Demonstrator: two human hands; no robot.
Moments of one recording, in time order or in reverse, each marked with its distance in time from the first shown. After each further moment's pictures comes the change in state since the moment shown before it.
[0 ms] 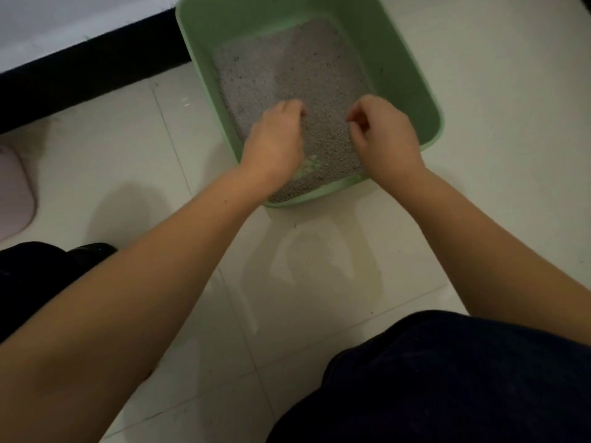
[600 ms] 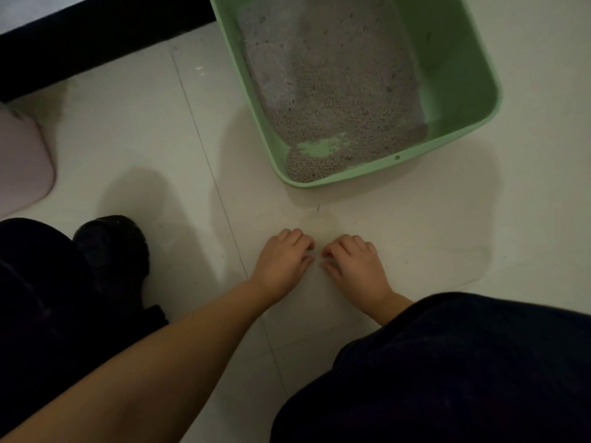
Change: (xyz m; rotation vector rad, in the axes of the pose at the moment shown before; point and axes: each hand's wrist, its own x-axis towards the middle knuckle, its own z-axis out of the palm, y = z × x) left_hand -0.172 -0.064 0.093 0.100 -0.369 0.076; right_hand -0.180 0.020 0.128 -0.175 -0.307 -0.165
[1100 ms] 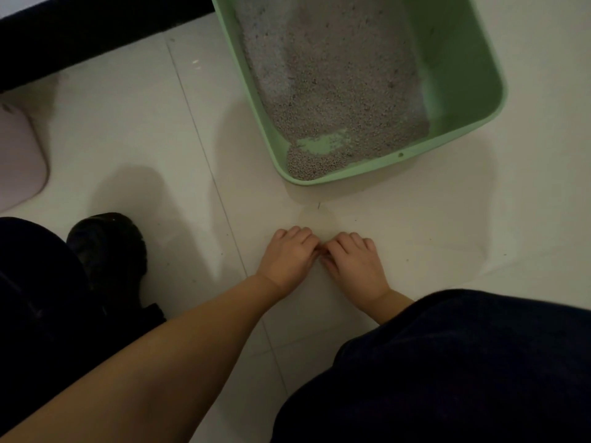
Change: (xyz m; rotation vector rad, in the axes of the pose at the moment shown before) left_hand 0.009 0.001 0.012 0.106 0.114 0.088; right_hand 0.004 -0.002 0.009 -0.138 0.160 -0.064
